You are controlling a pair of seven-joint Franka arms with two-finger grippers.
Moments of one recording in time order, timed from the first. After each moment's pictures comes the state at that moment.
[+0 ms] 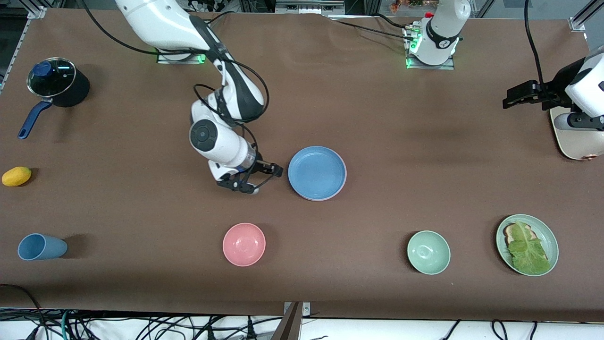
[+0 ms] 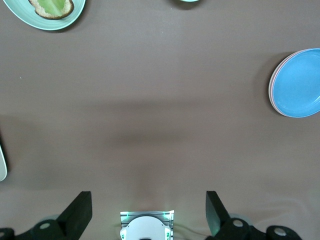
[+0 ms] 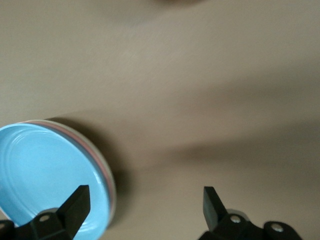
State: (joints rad) left arm 0.04 0.07 -0.04 -1.49 -0.07 1.34 -0.01; right arm 0.52 0.56 0.01 -1.67 0.25 2.27 0.59
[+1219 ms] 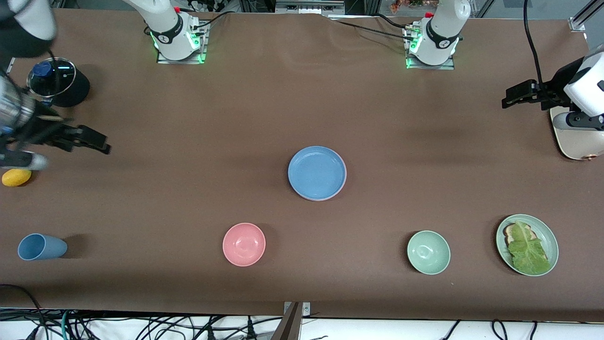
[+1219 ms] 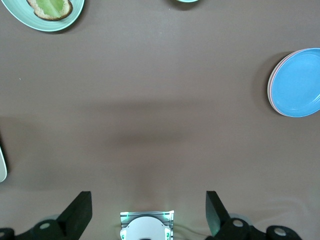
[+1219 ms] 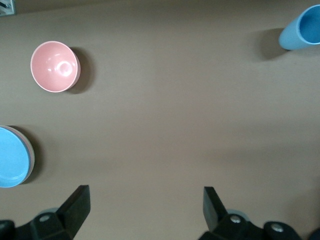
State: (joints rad) left arm 0.04 0.07 -0.04 -1.48 -0.07 1.34 -0.01; right arm 0.18 0.16 -0.17 -1.43 0.11 1.61 0.10
